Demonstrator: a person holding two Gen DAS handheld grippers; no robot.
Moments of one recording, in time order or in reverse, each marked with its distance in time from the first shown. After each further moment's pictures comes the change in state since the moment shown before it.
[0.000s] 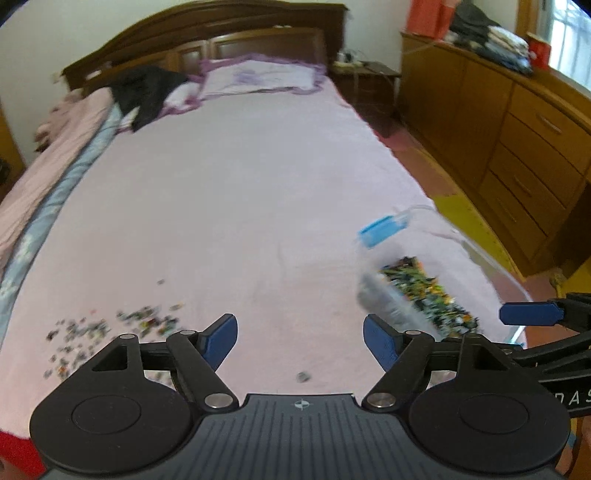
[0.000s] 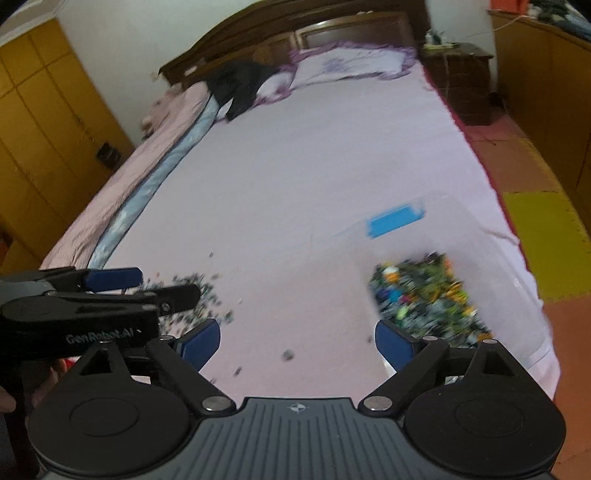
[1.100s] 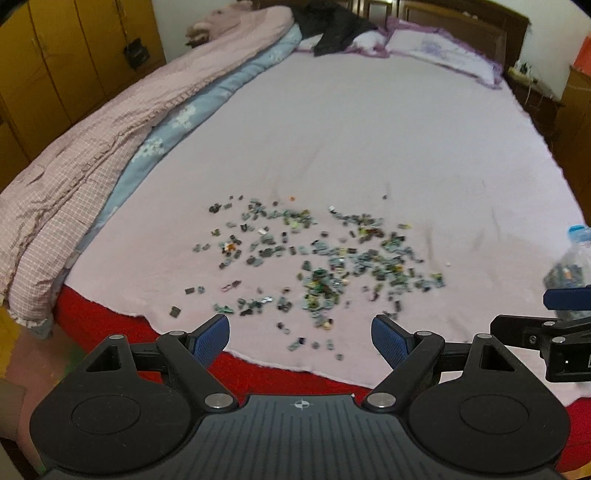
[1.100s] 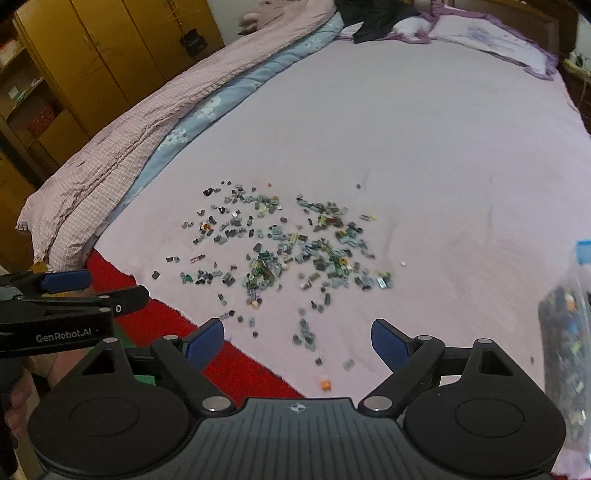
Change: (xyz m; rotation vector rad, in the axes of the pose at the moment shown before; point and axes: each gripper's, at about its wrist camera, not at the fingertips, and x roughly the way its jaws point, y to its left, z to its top) left arm -0.029 0.266 -0.110 -0.355 0.155 0.288; right arm 0.122 0.254 -0.007 -0.330 0.253 0.112
